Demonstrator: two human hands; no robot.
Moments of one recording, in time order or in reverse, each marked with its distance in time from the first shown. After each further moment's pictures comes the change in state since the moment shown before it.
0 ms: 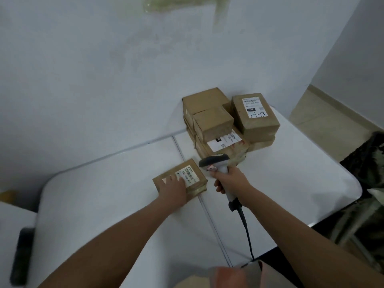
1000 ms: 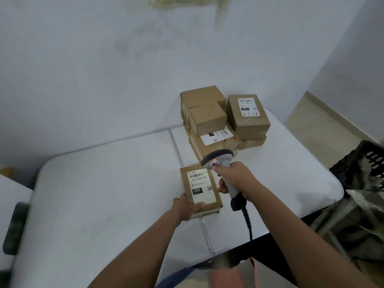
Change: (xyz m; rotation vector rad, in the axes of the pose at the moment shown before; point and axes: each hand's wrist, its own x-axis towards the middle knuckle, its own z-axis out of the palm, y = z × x) left_hand -0.021 0.071 0.092 -1.094 -0.204 -0.179; right_hand -0.057 -0.016 -0.040 -0.130 0.013 0.100
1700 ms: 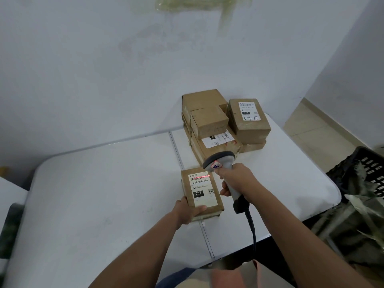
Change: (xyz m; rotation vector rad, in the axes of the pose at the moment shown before) left_hand 0.023 -0.020 0.002 -0.094 -0.081 0.036; right_hand -0.005 -0.012 0.005 -0.106 0.036 0.019
